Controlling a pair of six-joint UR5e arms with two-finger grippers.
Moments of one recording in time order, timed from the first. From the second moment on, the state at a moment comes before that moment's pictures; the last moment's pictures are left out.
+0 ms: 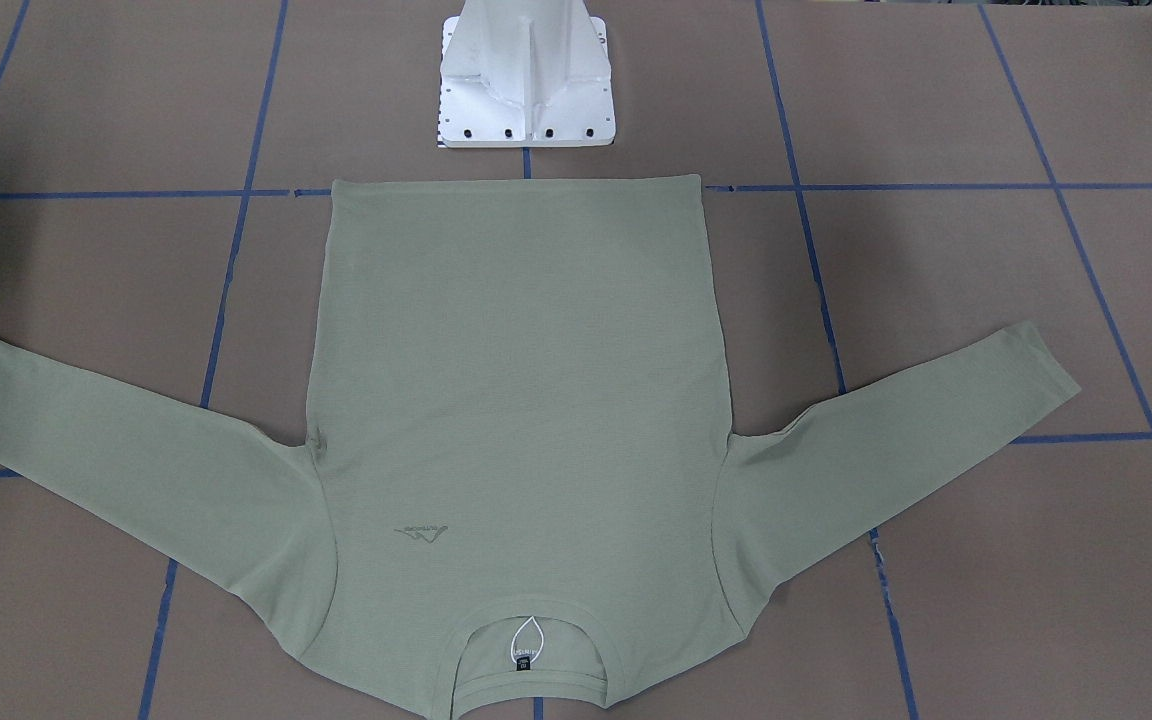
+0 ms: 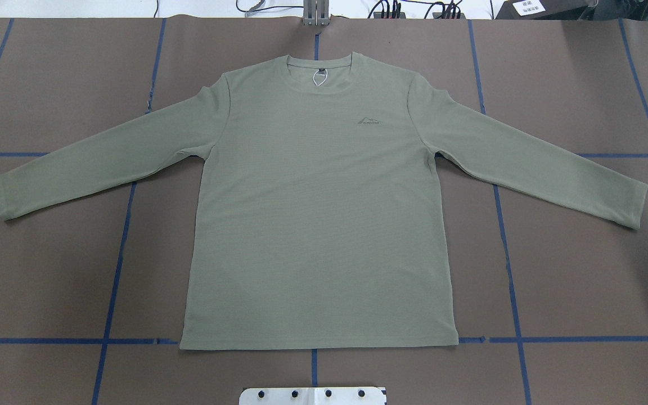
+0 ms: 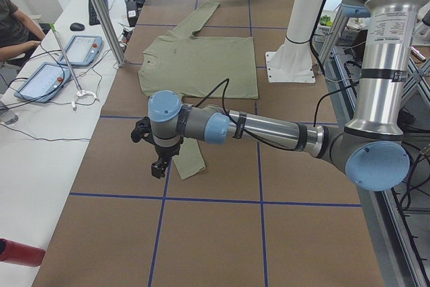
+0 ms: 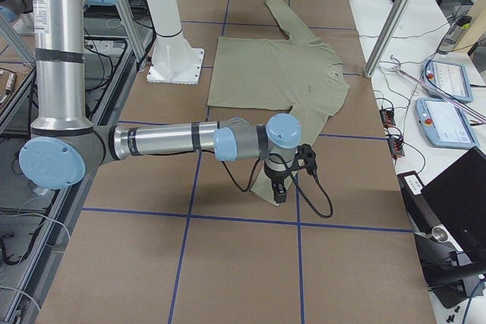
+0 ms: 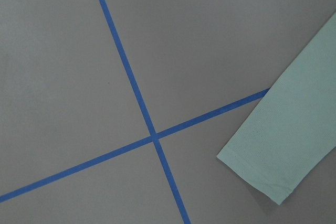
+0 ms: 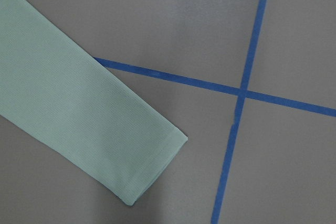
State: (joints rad) left arm -1.53 -1.64 -1.68 -1.63 -2.34 0.20; right arm 1.45 -1.60 1.71 -1.52 2.37 -0.01
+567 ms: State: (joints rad) left arm -1.53 -1.67 -1.68 -1.67 -2.34 0.20; right arm 1.34 -1.58 1.61 -1.35 2.36 0.04
